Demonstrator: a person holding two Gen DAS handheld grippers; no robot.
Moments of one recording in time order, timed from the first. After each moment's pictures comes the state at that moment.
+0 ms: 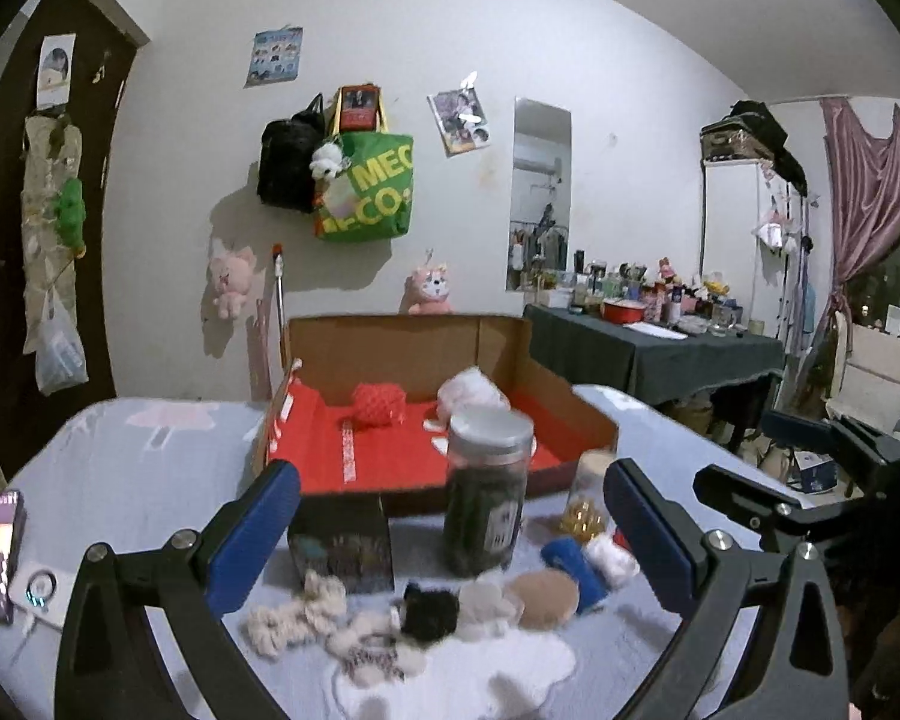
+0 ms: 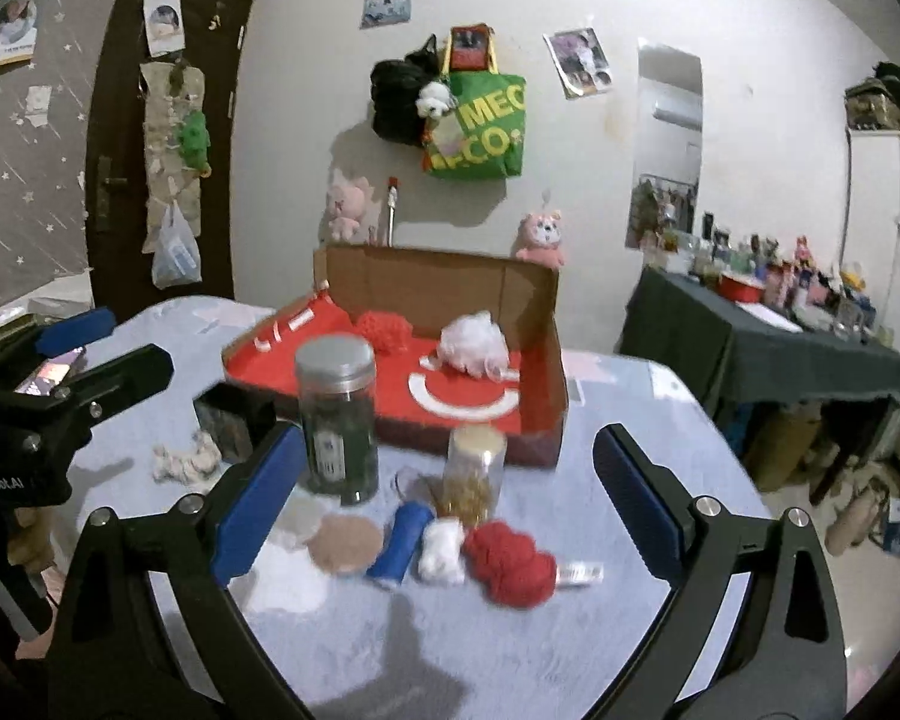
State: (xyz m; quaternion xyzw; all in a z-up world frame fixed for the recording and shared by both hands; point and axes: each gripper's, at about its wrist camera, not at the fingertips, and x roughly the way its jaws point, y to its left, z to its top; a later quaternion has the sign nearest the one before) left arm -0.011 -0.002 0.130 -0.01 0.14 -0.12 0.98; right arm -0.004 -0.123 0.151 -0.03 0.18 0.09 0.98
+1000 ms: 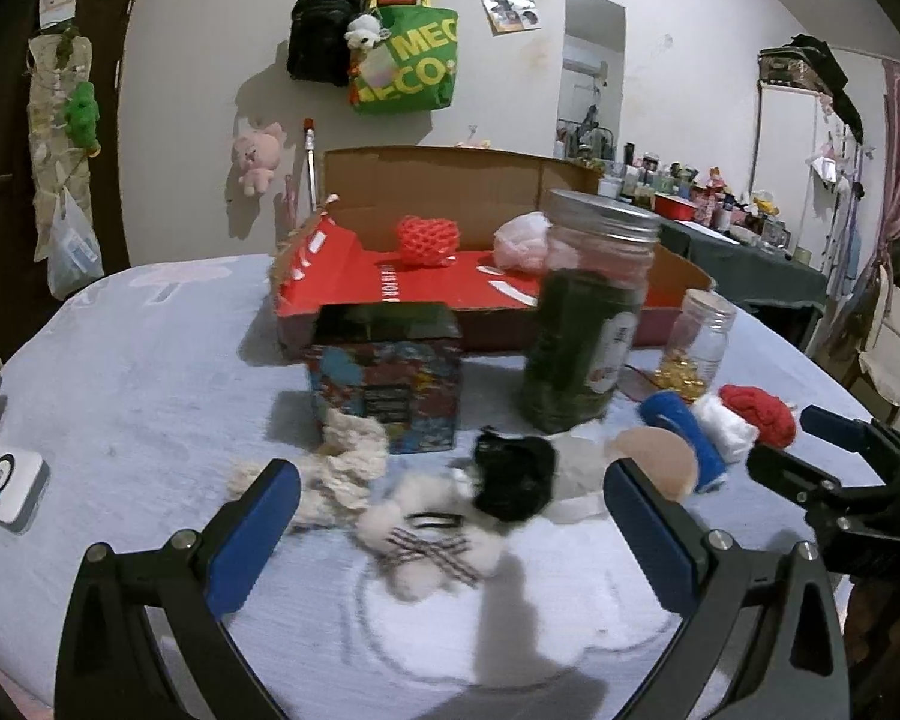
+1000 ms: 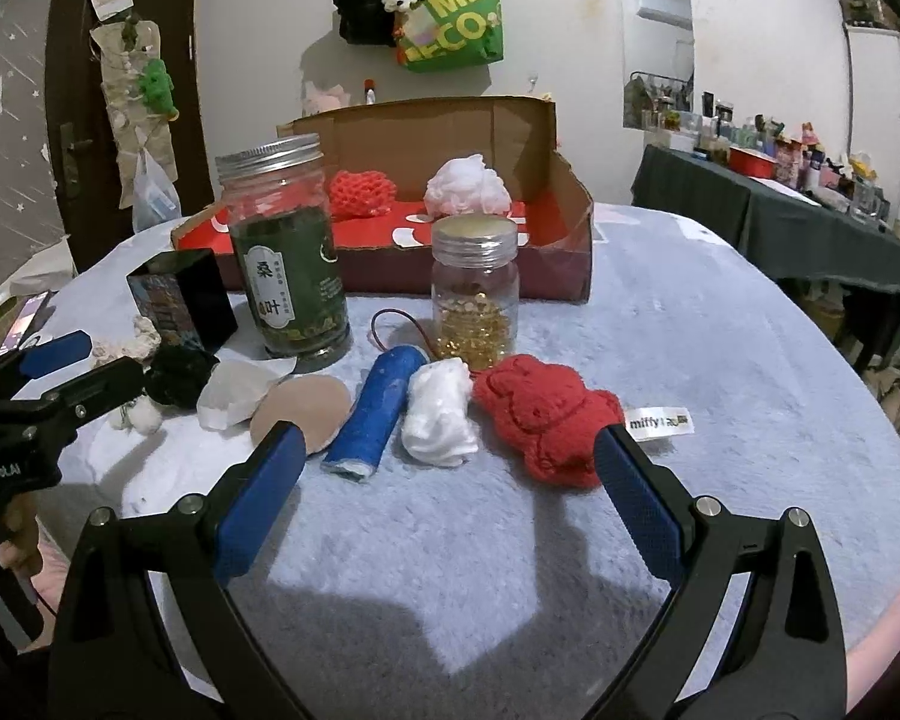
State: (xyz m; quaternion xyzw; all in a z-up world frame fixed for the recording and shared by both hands) left arm 0.030 0.025 0.048 0.00 0.27 -0.07 0.96; right arm 0.036 -0.131 0.060 0.01 0.28 0.09 0.95
